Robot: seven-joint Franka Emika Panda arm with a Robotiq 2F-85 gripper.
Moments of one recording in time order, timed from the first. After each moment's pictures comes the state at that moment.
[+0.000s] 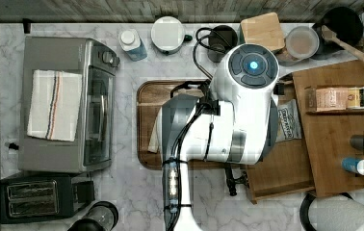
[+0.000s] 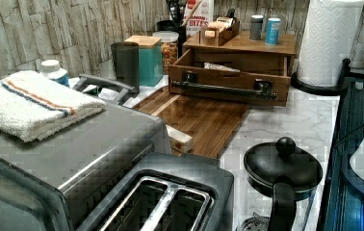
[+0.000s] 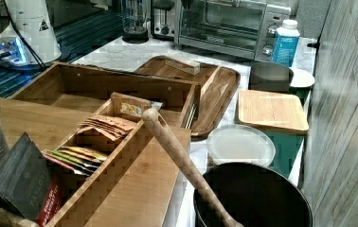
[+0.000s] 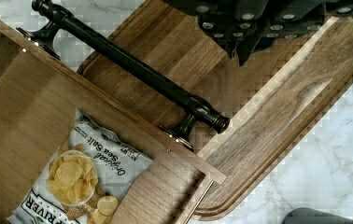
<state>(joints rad) -0.04 0.07 -0.05 -1.87 0.02 0.28 -0.09</state>
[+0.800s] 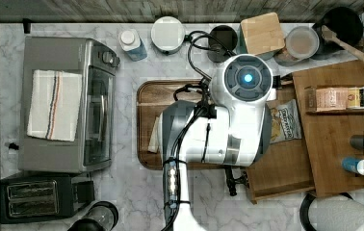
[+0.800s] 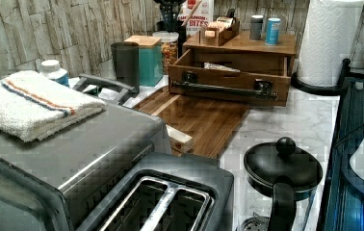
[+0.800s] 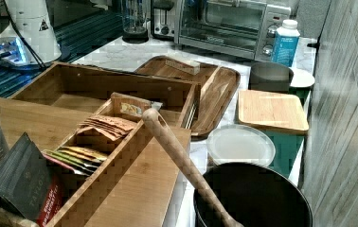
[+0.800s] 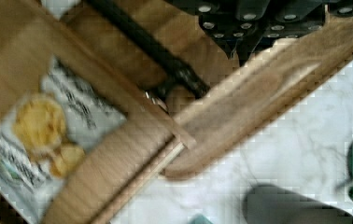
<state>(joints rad) -0.04 0.07 -0.06 -1.96 0.00 0.50 -0.26</state>
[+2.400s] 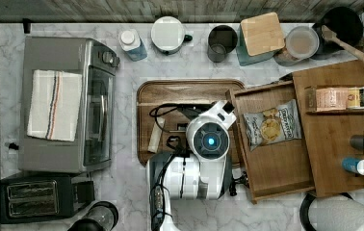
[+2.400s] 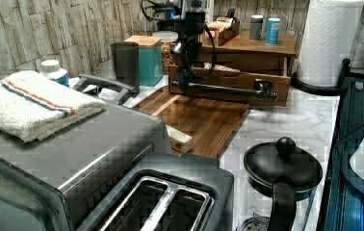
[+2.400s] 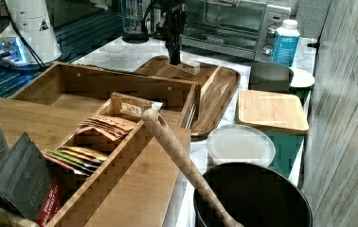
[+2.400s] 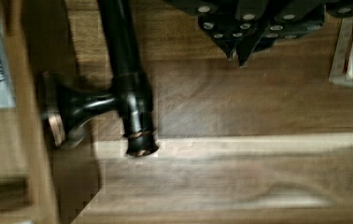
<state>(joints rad) 0.04 0.02 -0.05 -2.47 0.07 1.00 -0.85</state>
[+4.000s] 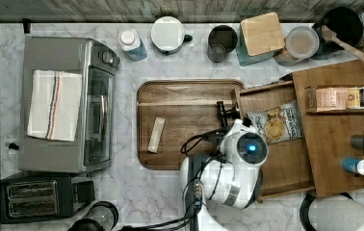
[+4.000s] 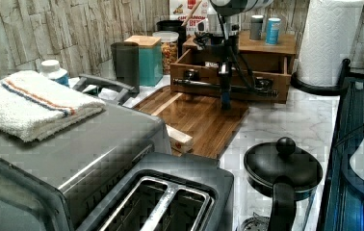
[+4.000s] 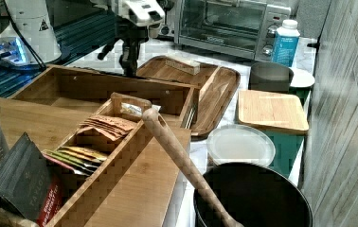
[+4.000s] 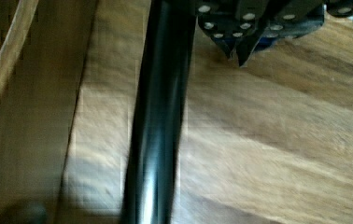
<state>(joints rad) -0.04 0.08 -0.18 -2.53 0.13 0.88 -1.39</state>
